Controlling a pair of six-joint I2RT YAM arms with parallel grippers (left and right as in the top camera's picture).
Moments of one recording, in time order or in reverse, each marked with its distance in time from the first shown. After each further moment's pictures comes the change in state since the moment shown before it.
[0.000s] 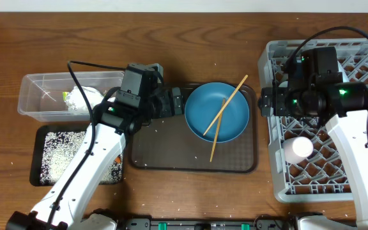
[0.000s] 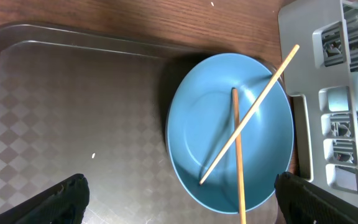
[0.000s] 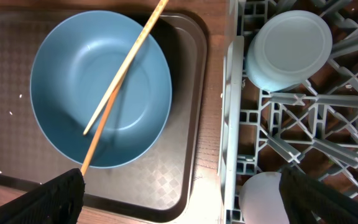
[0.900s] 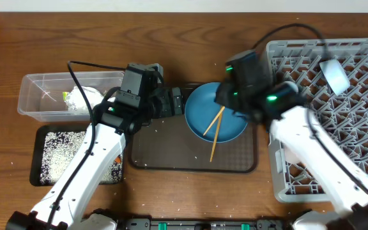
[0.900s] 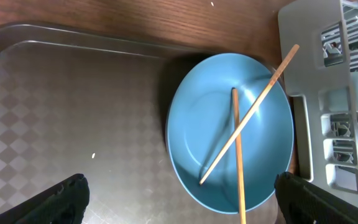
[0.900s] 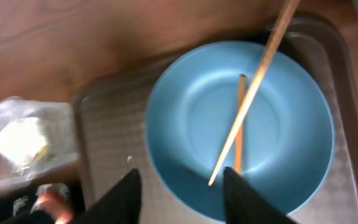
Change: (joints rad) left arm 0.000 0.000 0.000 0.000 0.000 0.000; right arm 0.414 0.140 0.000 0.315 0.203 0.758
